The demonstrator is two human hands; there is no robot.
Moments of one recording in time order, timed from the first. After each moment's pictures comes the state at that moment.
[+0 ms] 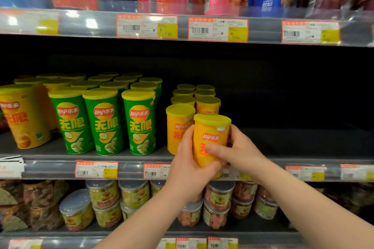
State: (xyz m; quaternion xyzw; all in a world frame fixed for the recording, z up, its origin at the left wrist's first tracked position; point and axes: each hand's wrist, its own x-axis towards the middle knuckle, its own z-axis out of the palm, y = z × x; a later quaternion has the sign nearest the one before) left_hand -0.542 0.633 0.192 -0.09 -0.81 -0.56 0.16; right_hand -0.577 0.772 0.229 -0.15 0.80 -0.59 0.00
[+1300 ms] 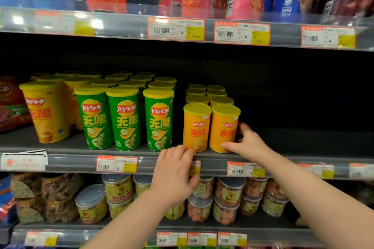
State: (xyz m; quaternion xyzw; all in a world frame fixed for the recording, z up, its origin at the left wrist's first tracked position) left_hand -0.555 0.557 0.148 -0.16 -0.94 -0.08 0.28; right_hand -0.615 0.767 0.214 -0.06 0.91 -0.41 -0.04
